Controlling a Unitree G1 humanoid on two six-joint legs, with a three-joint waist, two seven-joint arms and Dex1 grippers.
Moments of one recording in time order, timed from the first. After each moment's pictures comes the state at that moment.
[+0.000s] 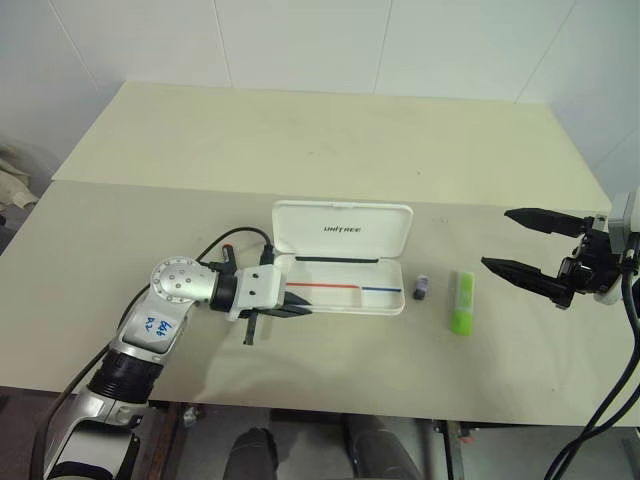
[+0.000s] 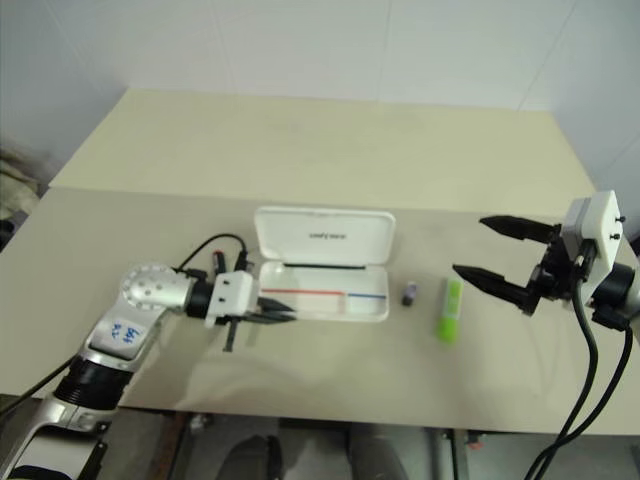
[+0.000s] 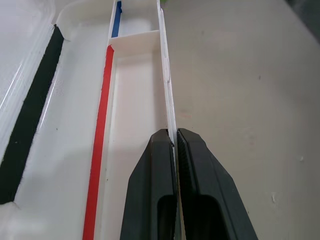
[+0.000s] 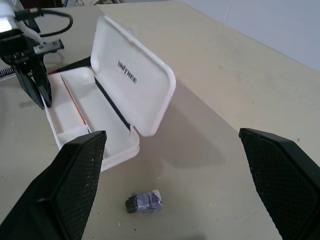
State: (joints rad) left arm -0.45 0.62 -0.21 -0.01 -0.09 0.02 -1.21; right arm -0.15 -0.93 -0.47 -0.23 0.70 0.43 1.10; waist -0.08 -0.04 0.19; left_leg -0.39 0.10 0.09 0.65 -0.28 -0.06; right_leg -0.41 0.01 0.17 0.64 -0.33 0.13
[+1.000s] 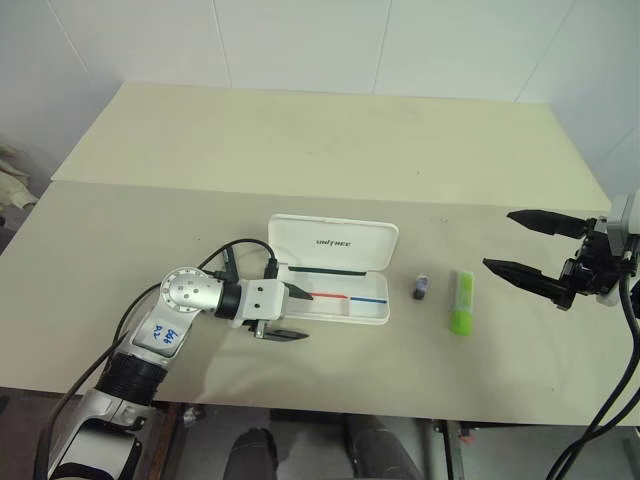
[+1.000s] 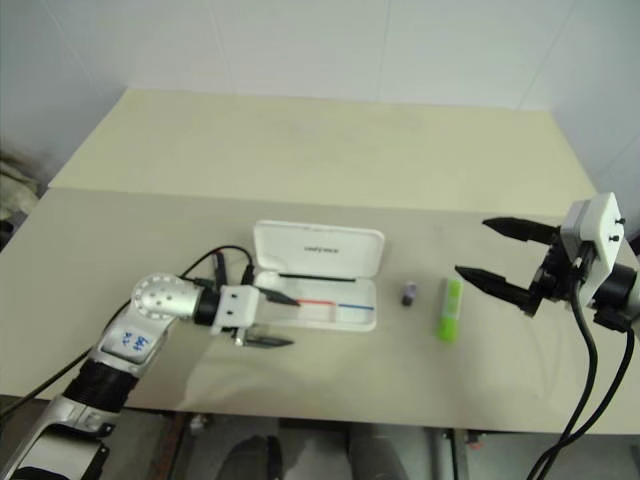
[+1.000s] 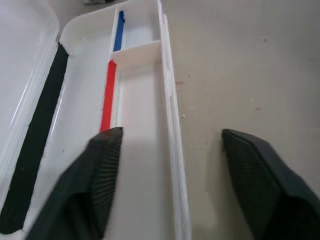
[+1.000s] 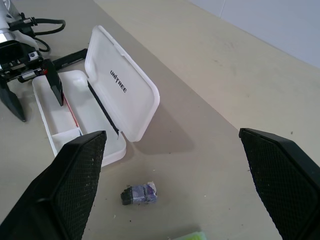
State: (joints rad) left arm -0.44 0.60 -0.25 0.03 -0.05 -0.07 -1.17; right arm -0.14 -0.94 -0.48 -0.23 0.67 0.43 1.10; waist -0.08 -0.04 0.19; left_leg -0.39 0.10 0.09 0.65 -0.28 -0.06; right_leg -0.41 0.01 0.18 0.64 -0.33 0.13
